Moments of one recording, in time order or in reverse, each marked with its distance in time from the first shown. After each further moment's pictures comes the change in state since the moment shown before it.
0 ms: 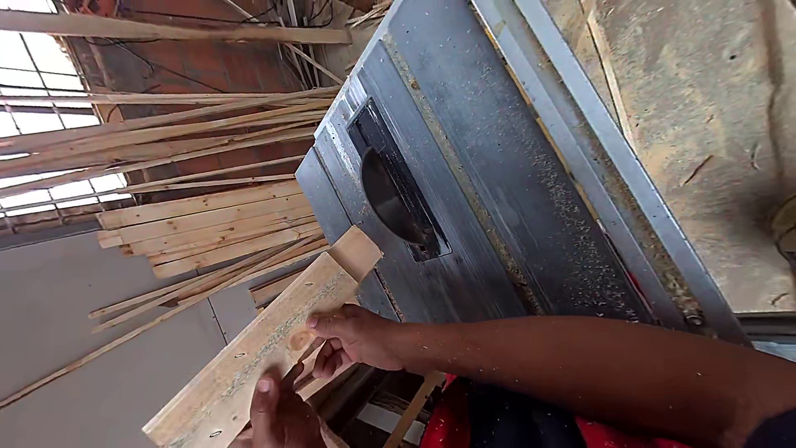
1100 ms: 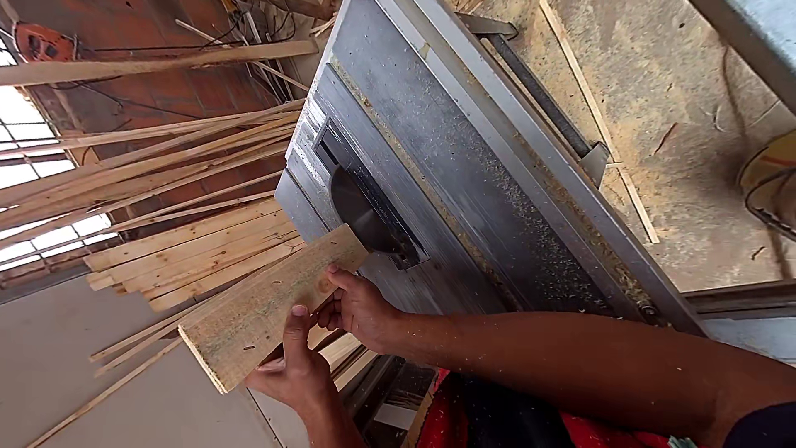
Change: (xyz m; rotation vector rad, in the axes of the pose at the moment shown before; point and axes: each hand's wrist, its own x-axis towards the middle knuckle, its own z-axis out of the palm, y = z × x) left_hand 0.028 -0.013 0.118 0.155 -0.142 0.146; right_hand -0.019 -0.040 -0.013 0.353 0.339 -0.266
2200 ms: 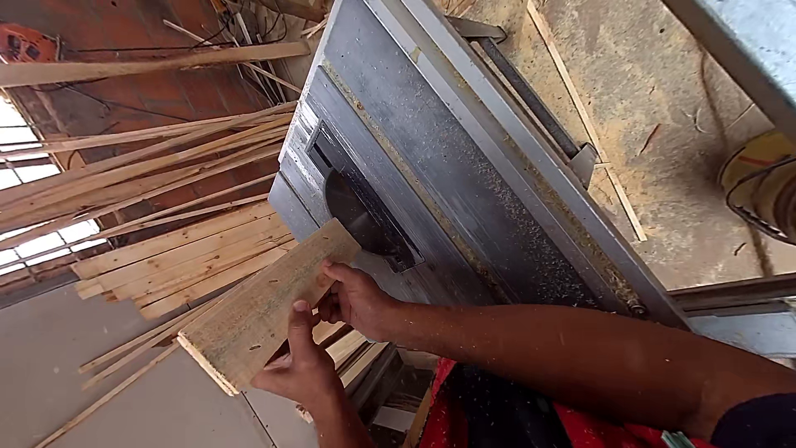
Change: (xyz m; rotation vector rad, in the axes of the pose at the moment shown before) left_hand -0.006 -0.003 0.017 0.041 0.053 -0.006; right_hand -0.003 -0.017 0.004 -0.054 0.016 0.055
